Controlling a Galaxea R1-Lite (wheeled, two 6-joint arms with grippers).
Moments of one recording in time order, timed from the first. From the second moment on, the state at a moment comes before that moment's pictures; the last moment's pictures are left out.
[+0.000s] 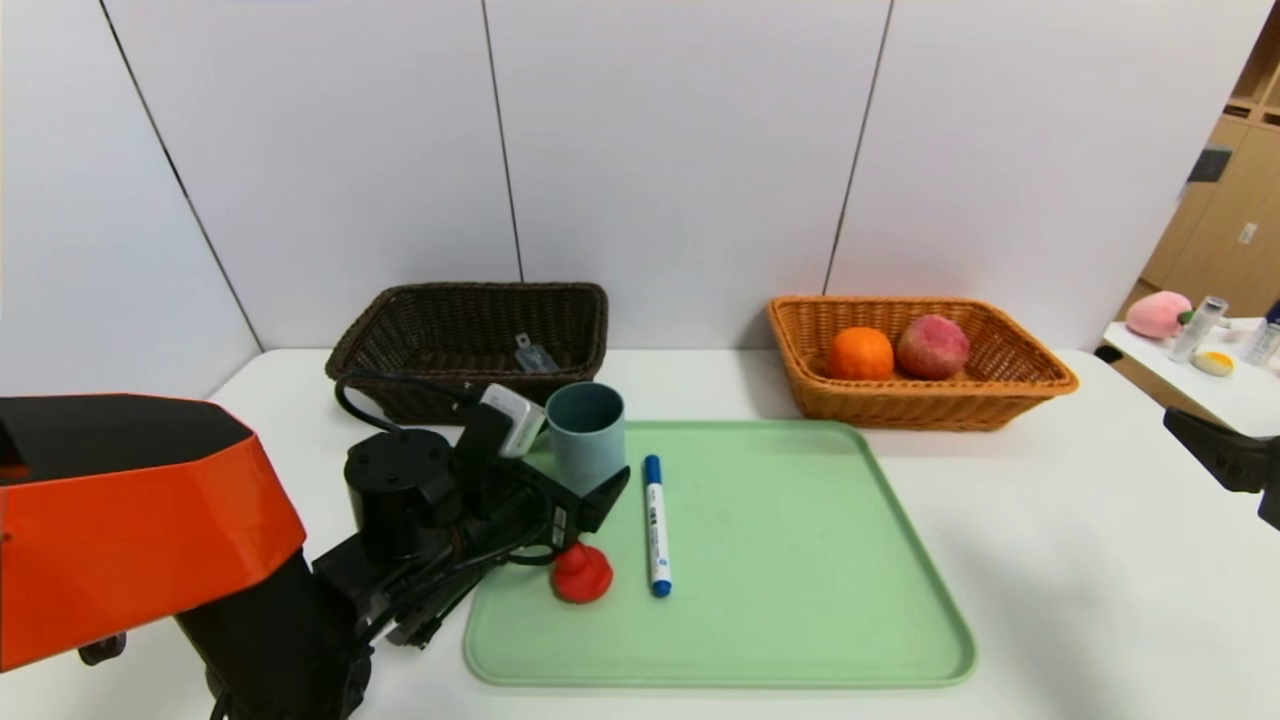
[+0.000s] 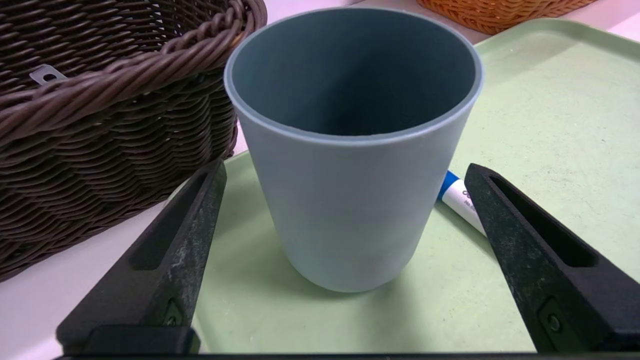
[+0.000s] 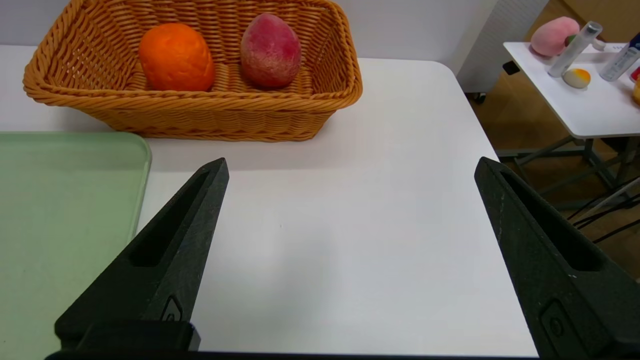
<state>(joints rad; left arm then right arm) -0.57 2.06 -0.48 -1.52 -0.04 0.06 -0.08 1.07 -0.45 -0.43 -0.09 -0.12</state>
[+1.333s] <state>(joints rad) -0.59 2.09 -0.54 -1.52 0.01 0.05 -0.08 1.05 -0.43 -0.43 -0.09 -0.12</state>
